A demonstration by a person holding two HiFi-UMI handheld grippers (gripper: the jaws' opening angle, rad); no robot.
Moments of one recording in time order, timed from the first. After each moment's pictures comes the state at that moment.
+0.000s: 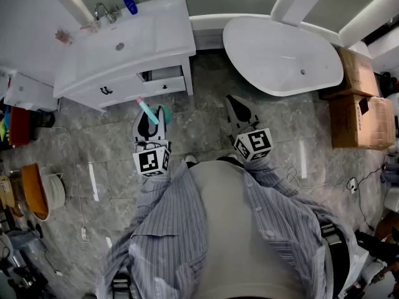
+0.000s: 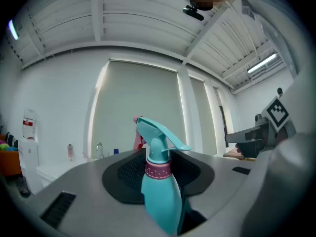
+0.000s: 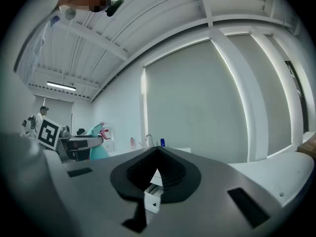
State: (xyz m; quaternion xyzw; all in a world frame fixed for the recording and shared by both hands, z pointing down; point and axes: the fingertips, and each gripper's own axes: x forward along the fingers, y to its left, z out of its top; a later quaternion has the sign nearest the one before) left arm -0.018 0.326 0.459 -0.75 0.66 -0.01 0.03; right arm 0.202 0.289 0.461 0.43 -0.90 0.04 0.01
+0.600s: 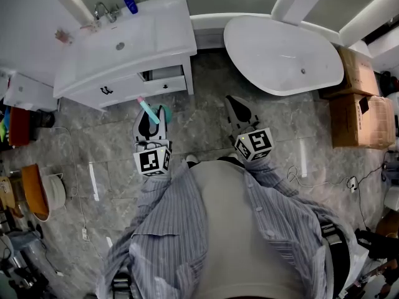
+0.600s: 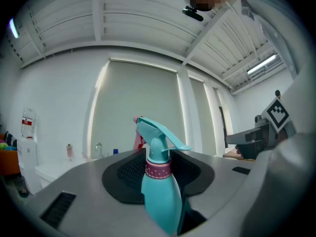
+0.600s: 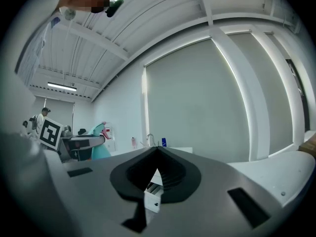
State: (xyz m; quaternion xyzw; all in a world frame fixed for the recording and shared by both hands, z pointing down) left arm -0.020 0.323 0.457 -0.76 0.65 -0.01 0.03; right arm 0.198 0.289 0.462 0.42 -0.90 0.05 0.01
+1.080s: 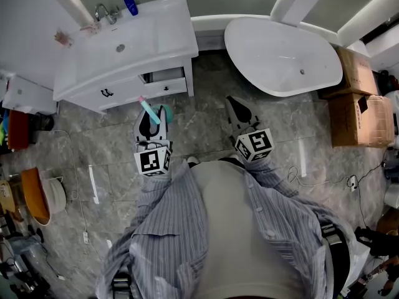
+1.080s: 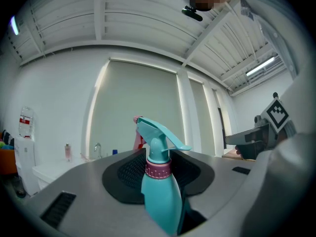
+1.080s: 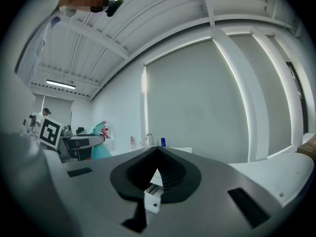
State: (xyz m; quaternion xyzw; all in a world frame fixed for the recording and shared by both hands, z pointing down) left arm -0.039 0.317 0.457 -0.76 0.65 0.00 0.03; right arm 0.178 0.287 0.462 0.43 -0.90 0.04 0.01
